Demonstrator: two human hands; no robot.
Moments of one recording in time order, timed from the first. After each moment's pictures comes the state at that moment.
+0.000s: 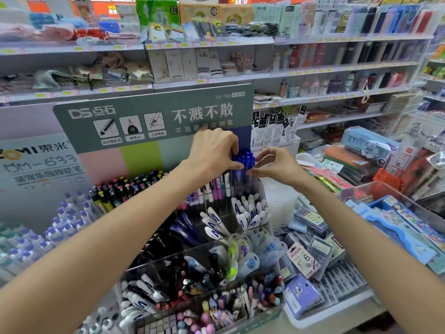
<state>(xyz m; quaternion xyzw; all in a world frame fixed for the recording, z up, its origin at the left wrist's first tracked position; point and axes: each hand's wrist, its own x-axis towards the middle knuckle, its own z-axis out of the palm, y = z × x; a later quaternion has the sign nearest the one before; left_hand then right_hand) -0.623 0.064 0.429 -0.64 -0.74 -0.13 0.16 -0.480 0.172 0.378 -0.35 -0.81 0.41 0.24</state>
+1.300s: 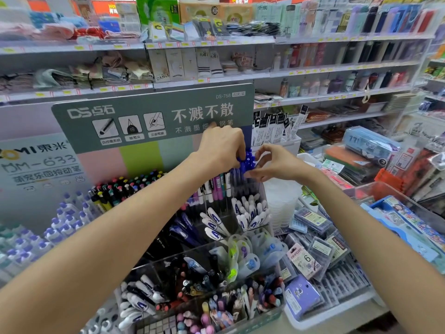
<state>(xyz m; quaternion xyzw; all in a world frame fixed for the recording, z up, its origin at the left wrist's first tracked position) -0.612 0.074 0.439 -0.65 -0.75 -0.08 0.12 -0.481 0.177 0.393 -0.31 -0.82 0.47 0.15</state>
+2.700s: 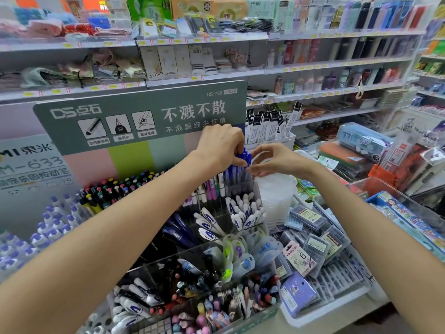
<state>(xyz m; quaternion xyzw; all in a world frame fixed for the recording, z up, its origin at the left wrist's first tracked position) -0.615 0.095 0.429 -0.67 -0.72 -0.08 0.15 -0.471 0.200 0.388 -0.27 -0.81 0.51 0.13</state>
